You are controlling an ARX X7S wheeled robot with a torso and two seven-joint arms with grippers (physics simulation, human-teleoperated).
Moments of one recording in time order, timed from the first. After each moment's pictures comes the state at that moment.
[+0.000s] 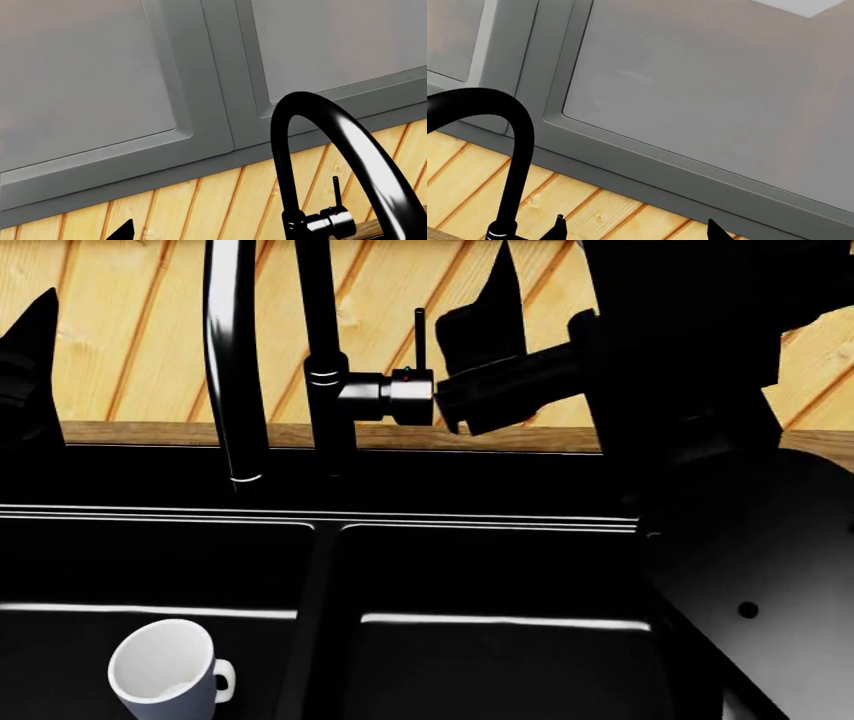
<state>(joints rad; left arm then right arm) -1.11 -0.53 -0.01 0.61 -1.19 -1.47 -0.64 1.16 0.44 -0.22 -0.56 0.78 1.35 0.42</state>
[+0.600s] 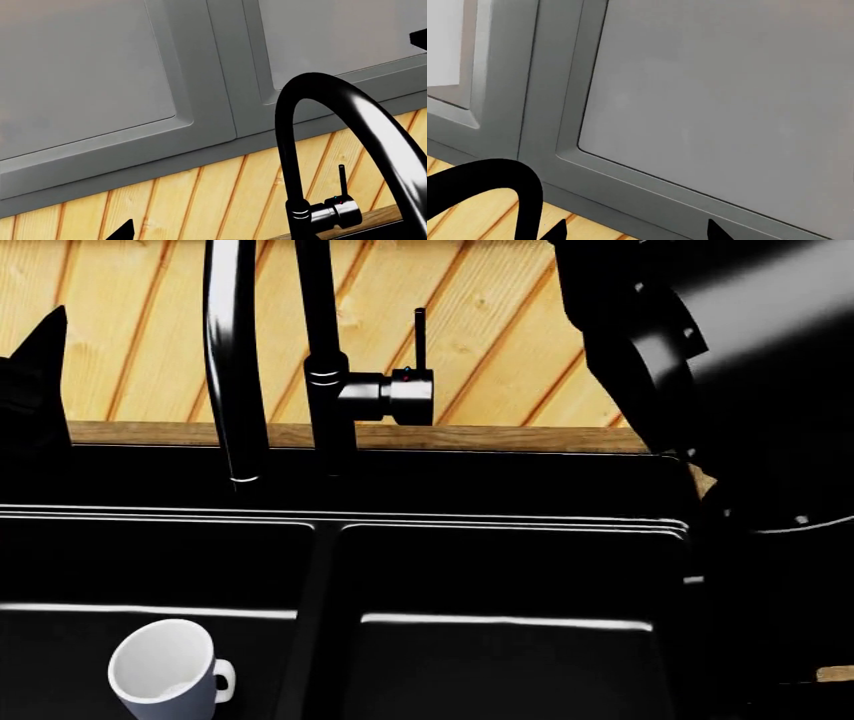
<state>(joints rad) -1.08 -0.57 0.07 0.57 -1.14 -1.38 -0.60 1.59 0.25 -0.50 0.28 0.58 1.04 0.10</state>
